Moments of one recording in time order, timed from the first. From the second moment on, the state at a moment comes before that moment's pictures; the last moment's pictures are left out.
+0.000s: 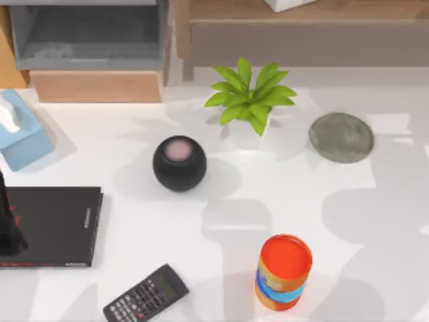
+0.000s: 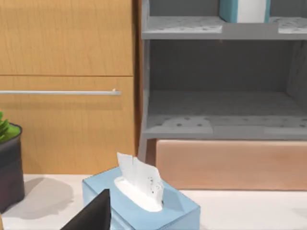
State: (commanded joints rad) left arm 0.00 0.00 0.00 0.00 0.00 0.00; right arm -0.41 1.85 1.12 0.74 -0.38 0.01
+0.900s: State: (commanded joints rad) left arm 0.00 0.00 0.00 0.00 0.00 0.00; right arm 0.13 1.82 0.72 1.06 0.23 0.09
